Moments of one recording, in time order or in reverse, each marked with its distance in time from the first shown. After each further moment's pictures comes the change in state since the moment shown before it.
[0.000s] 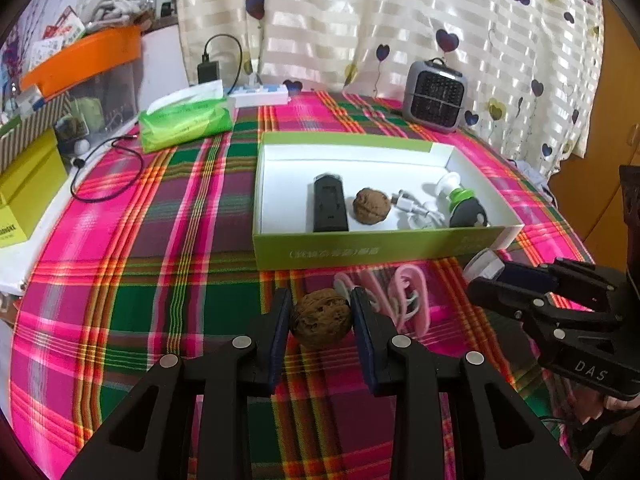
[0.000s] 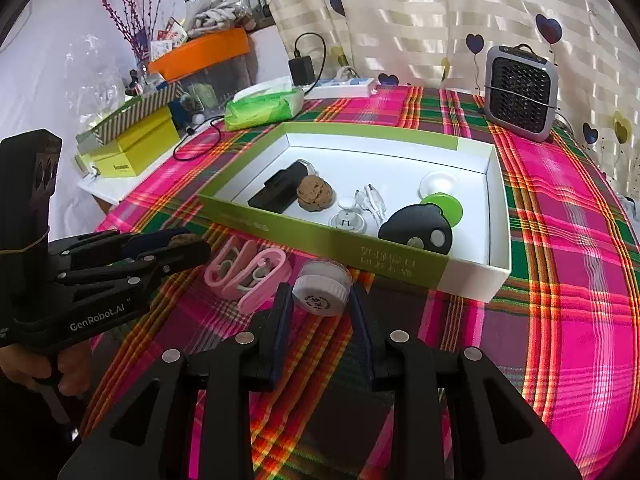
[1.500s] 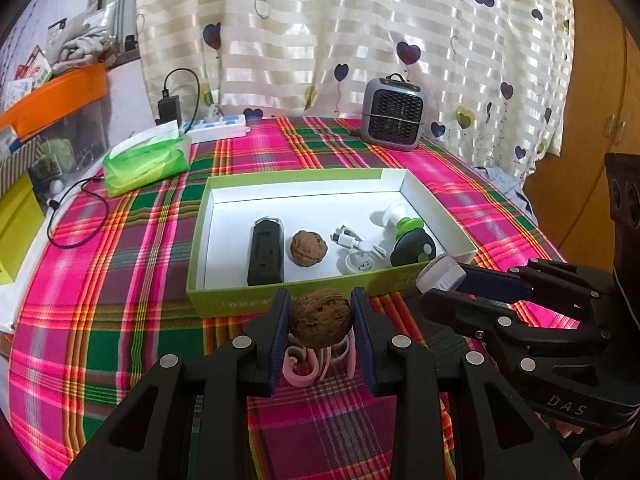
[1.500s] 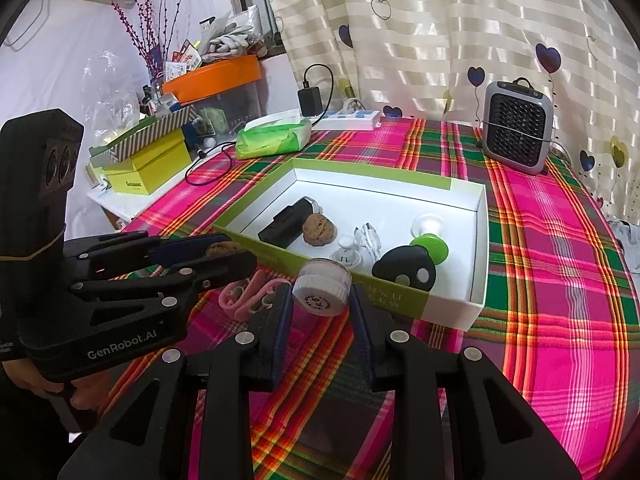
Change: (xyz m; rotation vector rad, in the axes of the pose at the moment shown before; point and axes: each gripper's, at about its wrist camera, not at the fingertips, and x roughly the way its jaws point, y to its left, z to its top) left arm -0.005 -0.040 0.023 0.068 -0.057 -0.064; right arm -0.021 0.000 0.010 -0.036 -0.081 0.004
